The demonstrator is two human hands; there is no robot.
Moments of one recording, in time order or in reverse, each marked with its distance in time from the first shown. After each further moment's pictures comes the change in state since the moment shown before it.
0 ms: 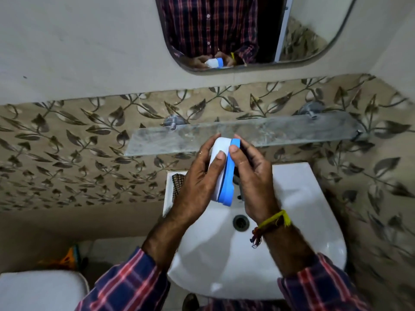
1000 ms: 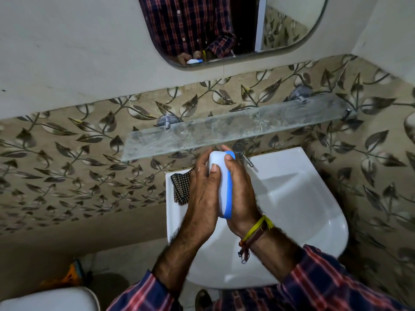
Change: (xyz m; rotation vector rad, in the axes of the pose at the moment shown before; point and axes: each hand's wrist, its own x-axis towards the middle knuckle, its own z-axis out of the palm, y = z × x) left_hand -0.027 -0.029 -0.003 0.003 0.060 -0.042; right_hand -0.037 0.027 0.037 0.334 0.061 0.220
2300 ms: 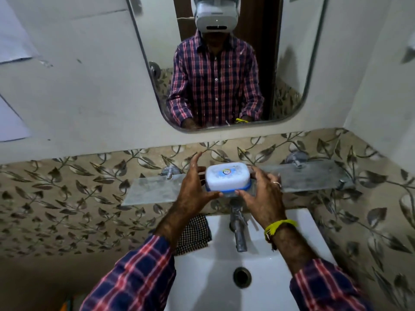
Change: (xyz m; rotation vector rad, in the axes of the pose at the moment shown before) left_hand 0.154 -0.004 0.005 0.360 0.004 0.253; right_hand 0.131 -0.077 -0.085 -1.274 0.104 -0.647
